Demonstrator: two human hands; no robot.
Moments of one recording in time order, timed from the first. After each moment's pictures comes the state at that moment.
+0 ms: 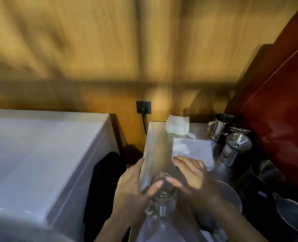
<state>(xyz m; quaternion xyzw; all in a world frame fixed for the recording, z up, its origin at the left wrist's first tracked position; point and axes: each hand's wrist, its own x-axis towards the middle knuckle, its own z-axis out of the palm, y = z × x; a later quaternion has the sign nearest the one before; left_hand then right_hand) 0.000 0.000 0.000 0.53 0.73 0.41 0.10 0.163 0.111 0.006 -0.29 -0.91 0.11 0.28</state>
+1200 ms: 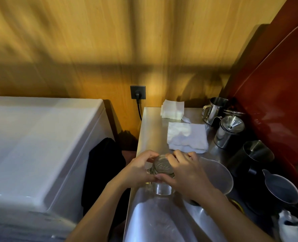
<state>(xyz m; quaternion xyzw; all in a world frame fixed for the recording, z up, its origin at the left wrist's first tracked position) -0.019 0.038 -0.028 0.61 0.64 0.31 0.35 0.159 0.082 -0.002 -0.35 -0.93 0.01 0.13</state>
